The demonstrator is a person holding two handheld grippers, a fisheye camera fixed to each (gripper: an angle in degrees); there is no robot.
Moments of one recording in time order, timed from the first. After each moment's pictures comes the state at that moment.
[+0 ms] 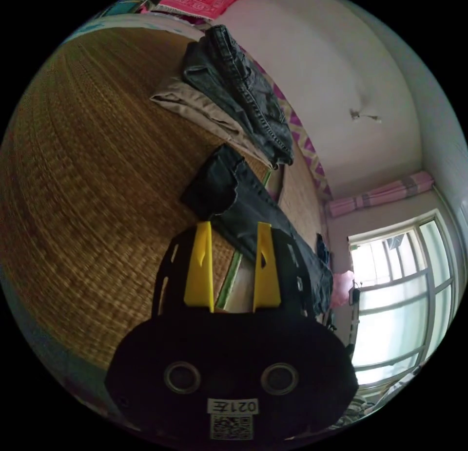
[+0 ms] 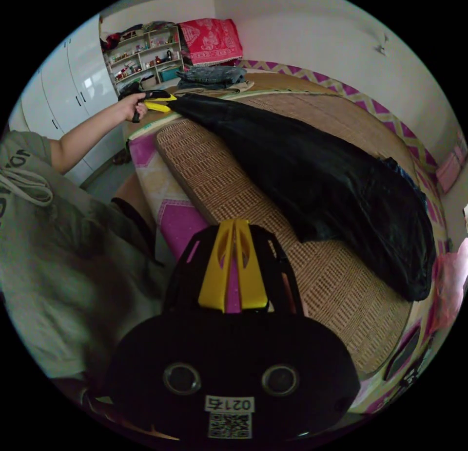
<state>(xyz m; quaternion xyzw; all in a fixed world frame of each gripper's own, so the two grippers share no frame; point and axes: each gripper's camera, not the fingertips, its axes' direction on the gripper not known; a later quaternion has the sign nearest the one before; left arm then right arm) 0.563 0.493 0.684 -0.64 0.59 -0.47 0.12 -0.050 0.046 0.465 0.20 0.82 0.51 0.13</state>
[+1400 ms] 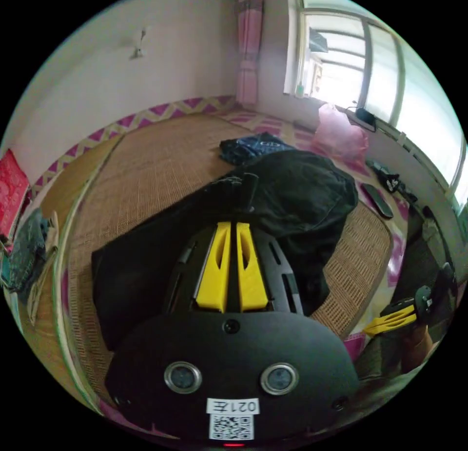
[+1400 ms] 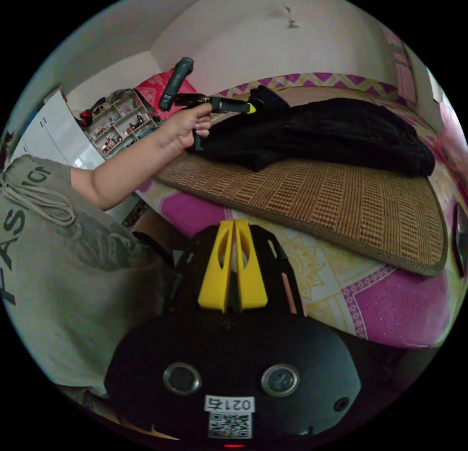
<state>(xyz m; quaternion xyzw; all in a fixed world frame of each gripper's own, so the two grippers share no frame) 0.342 -0.399 0.184 -0.25 0.87 -0.24 0.35 -0.166 0.151 0.710 0.39 0.82 0.41 0.07</state>
